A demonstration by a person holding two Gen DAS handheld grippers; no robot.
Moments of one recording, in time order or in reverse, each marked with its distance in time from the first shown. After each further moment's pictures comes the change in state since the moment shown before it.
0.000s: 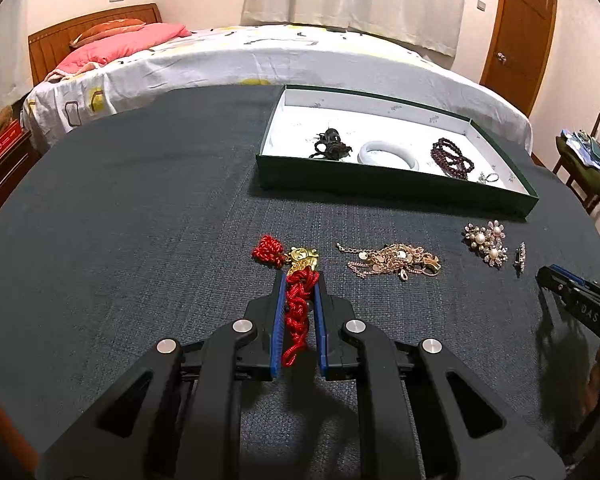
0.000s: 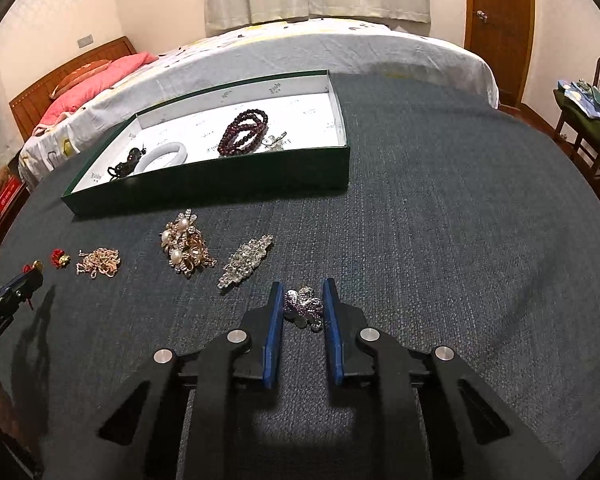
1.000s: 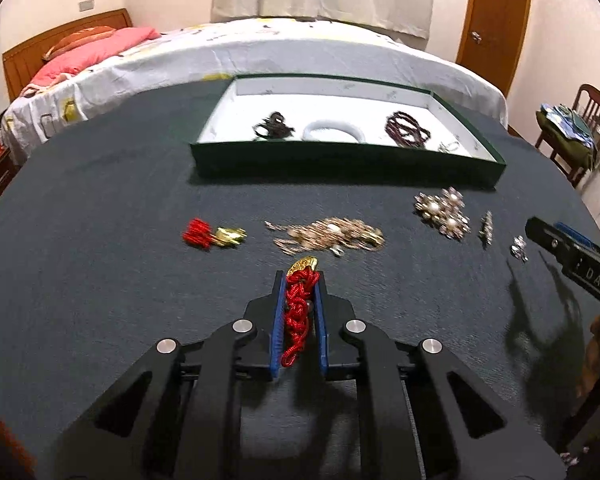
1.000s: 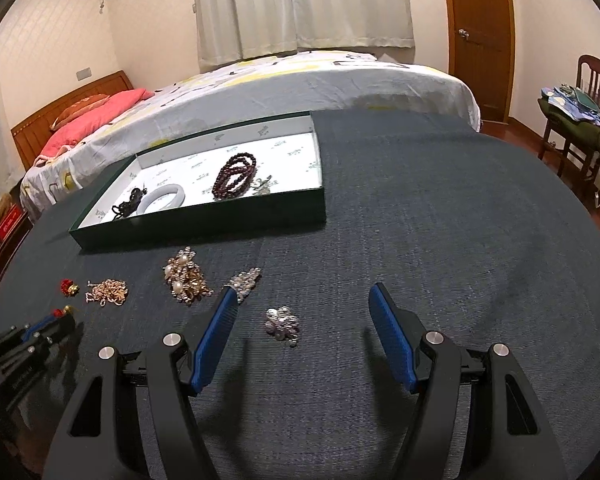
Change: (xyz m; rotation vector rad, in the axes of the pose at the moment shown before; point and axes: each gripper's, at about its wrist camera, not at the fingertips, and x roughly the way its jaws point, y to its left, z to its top) left arm 0.000 -0.041 -0.011 0.071 0.025 -0.042; right arm -0.020 -0.008 0.003 0.035 -0.124 -0.002
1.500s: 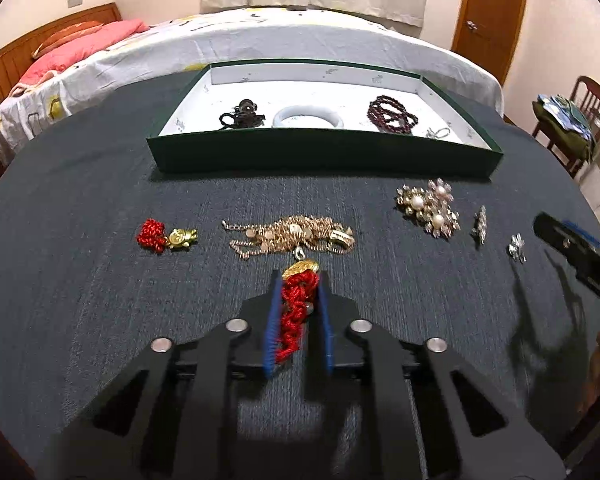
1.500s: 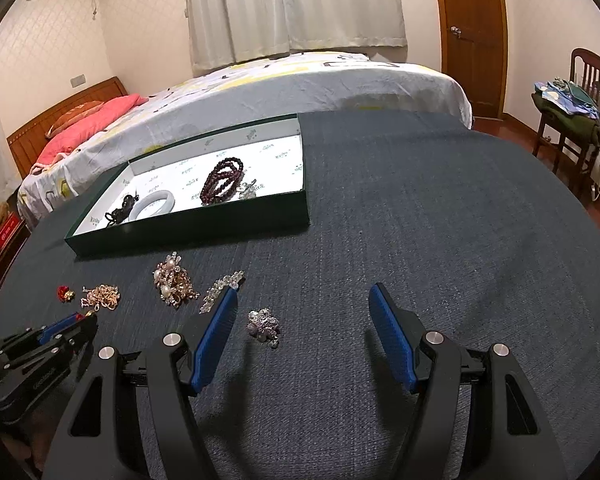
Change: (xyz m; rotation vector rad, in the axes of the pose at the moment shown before) left arm 0.021 -0.027 0.001 0.029 0.045 -0.026; right arm -0.004 -0.016 0.001 0.028 -0.013 -0.014
